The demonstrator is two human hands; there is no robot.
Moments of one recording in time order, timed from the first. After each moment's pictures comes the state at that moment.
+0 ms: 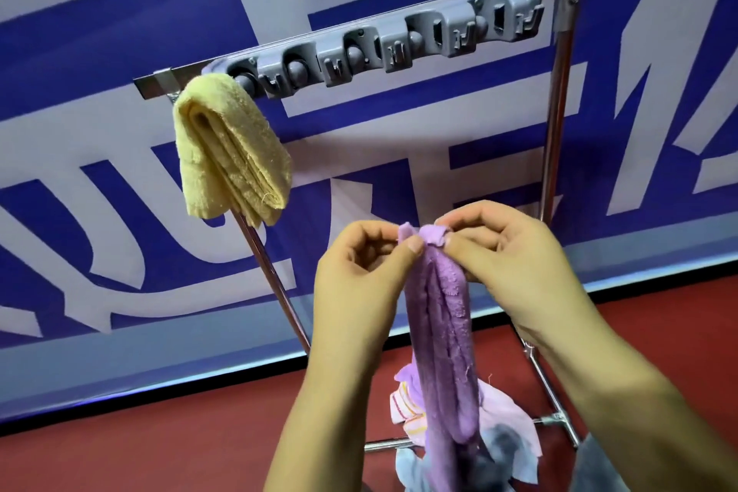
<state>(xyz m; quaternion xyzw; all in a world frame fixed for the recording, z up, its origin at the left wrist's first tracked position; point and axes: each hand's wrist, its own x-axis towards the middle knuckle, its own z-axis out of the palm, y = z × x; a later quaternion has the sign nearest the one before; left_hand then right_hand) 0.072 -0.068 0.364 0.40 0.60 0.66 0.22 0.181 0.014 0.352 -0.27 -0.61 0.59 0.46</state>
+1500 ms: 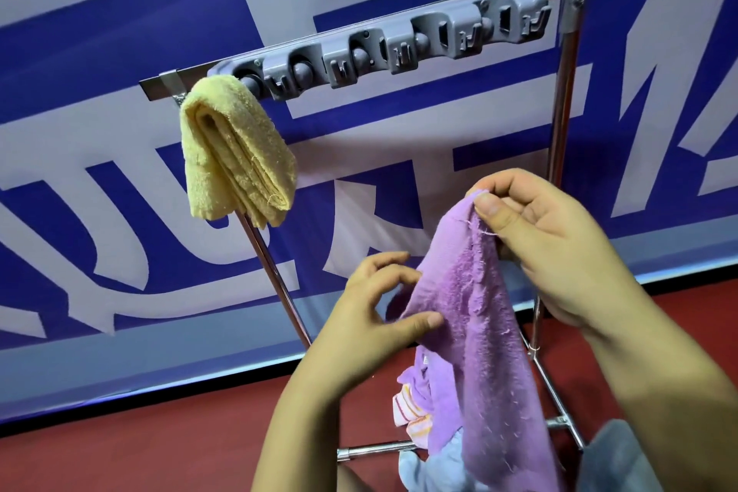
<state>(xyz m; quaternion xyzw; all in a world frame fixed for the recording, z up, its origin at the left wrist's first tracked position) 0.030 -0.073 0.327 0.60 0.67 0.40 0.21 0.194 0.031 0.361 -0.15 -0.66 0.57 0.47</state>
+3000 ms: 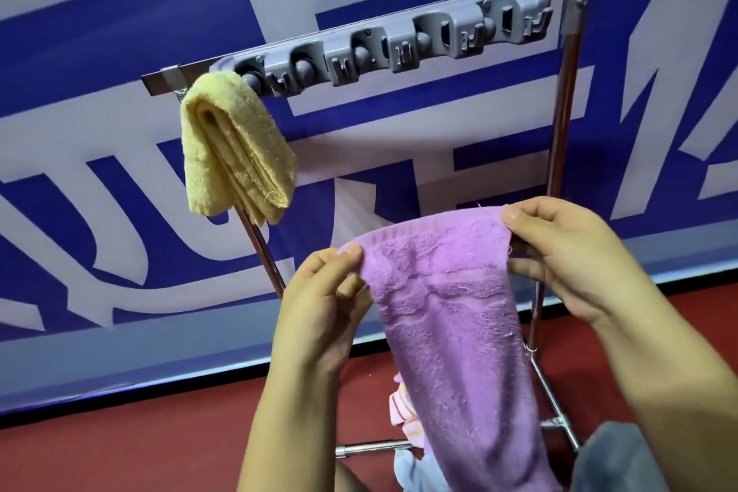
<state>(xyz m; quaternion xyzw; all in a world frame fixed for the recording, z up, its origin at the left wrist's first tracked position) 0.029 -0.070 0.343 0.21 0.47 0.75 0.42 0.206 0.057 0.344 -0.32 -0.53 0.66 0.43</state>
